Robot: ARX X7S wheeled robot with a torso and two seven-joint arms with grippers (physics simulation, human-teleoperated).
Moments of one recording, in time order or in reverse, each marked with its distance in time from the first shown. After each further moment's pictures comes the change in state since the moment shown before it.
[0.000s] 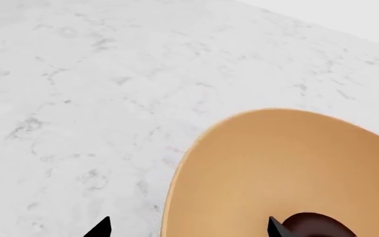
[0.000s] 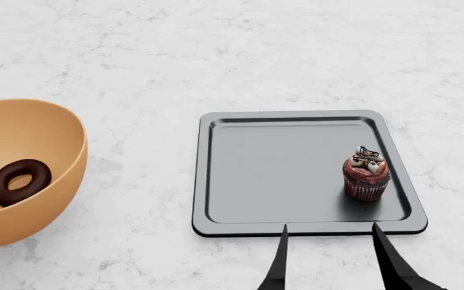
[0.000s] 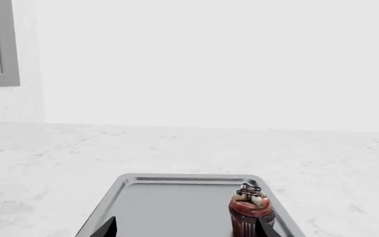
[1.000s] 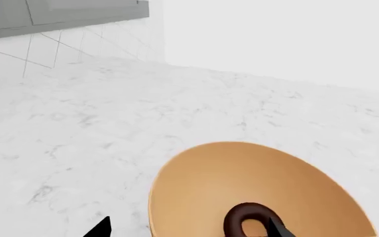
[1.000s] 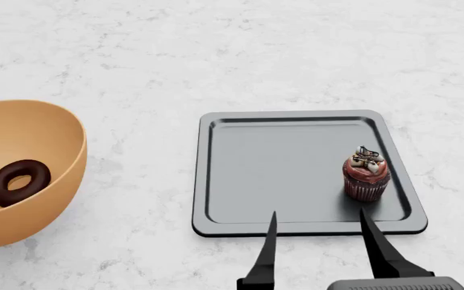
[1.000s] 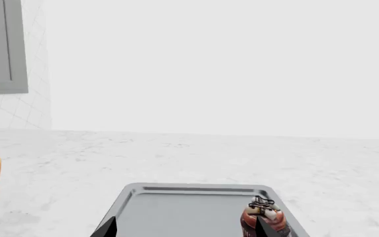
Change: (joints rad) left arm 0.034 -0.095 -0.149 0.503 -0.472 -0.202 -0.361; right arm 0.058 -0.037 -0.024 0.050 -0.030 -0.013 -0.033
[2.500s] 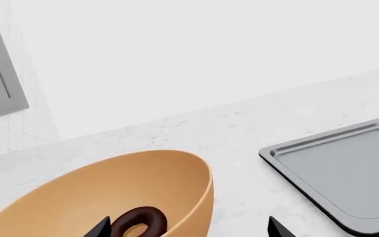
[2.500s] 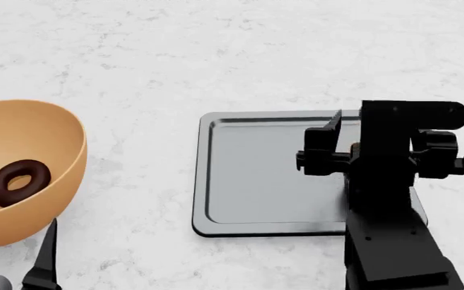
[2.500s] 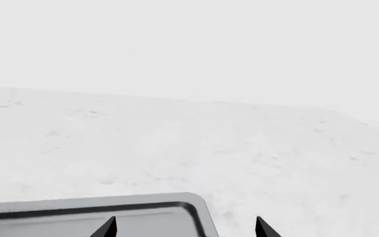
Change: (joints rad) left arm 0.595 0.316 0.234 0.252 1.502 0.366 1.291; right arm 0.722 -0.070 -0.005 0.897 -0.066 0.105 -0.068
